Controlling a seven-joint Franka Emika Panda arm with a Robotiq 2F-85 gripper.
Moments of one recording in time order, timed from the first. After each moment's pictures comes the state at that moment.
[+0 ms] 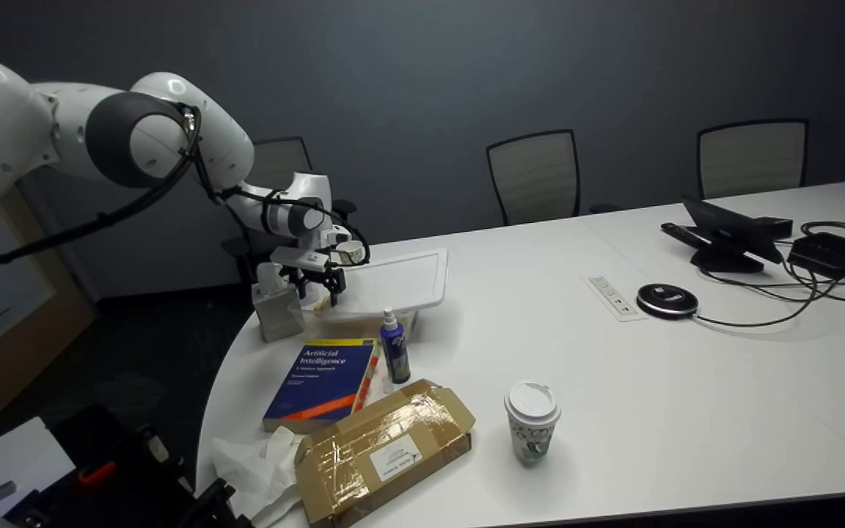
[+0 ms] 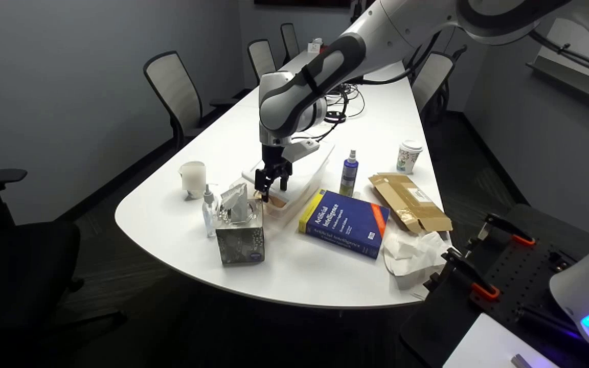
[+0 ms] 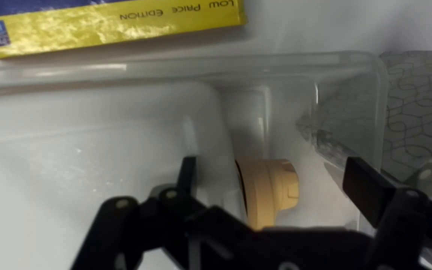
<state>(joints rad) 0.12 1.03 0.18 -1.38 -0.04 2.33 -0.08</state>
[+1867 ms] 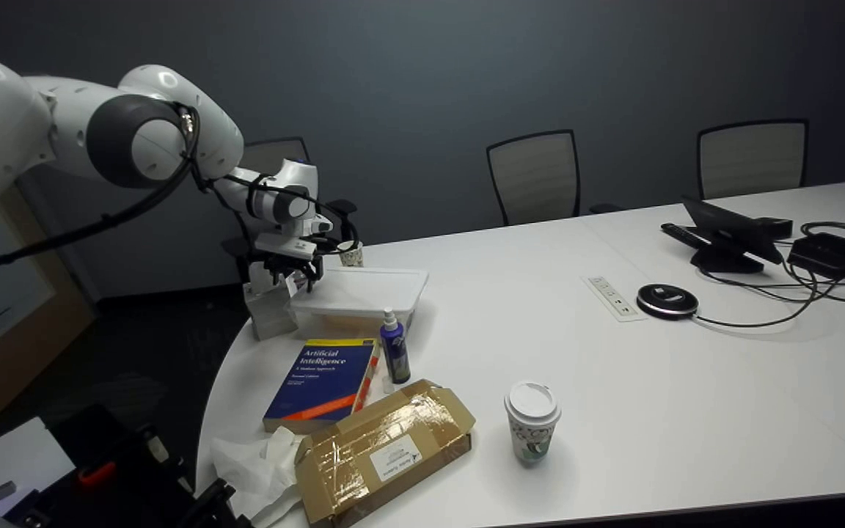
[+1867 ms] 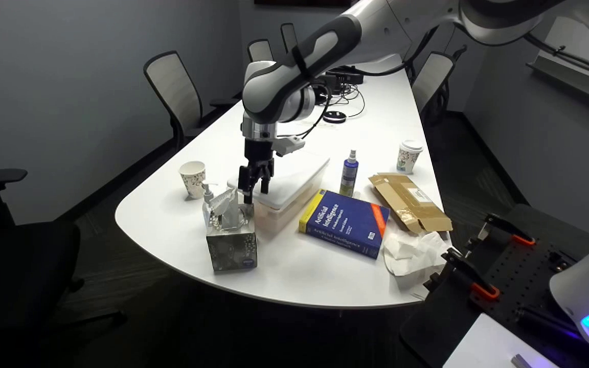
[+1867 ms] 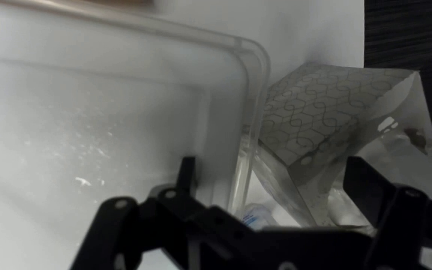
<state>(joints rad) 0.11 1.03 0.28 -1.34 0.03 2.24 -0.25</state>
